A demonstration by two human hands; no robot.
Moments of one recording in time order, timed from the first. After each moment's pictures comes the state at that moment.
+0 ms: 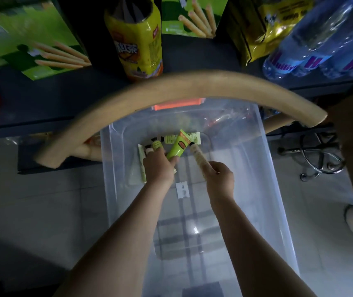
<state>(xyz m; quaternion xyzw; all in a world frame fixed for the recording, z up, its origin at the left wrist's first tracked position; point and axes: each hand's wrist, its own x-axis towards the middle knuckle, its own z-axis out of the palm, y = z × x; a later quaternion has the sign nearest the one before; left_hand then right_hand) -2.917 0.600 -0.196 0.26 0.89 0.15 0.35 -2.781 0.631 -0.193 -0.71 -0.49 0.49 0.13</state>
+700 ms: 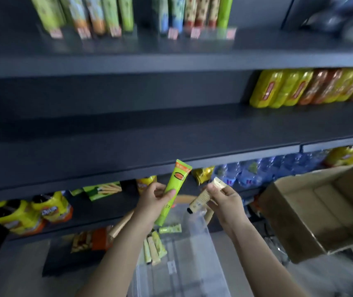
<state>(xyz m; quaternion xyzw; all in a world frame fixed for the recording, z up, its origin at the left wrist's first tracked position) -2.903 0.568 0.185 0.30 0.70 0.51 0.40 -2.740 0.650 0.173 -0.45 -0.39 0.70 0.39</state>
